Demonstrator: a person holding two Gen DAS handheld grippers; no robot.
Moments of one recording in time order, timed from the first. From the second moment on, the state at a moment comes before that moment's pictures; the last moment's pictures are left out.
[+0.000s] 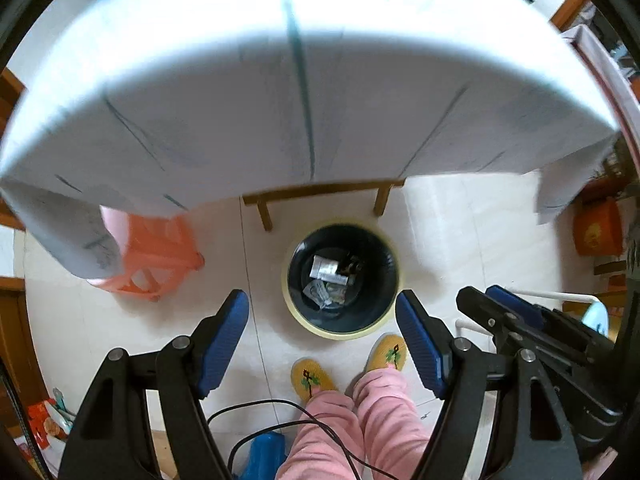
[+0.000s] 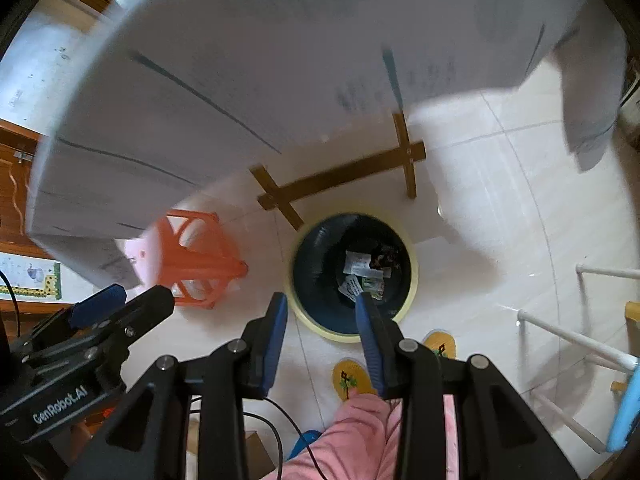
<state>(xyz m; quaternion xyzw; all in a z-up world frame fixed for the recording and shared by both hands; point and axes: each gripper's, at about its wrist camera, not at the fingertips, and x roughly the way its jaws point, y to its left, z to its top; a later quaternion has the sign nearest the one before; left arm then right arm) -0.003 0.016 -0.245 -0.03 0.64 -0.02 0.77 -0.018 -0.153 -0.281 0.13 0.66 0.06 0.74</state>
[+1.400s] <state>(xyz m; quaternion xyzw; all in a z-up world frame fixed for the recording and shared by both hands) 0.035 0.068 0.039 -0.01 0.43 -0.03 0.90 0.047 -0.124 0.017 0.11 0.49 0.11 0.86</state>
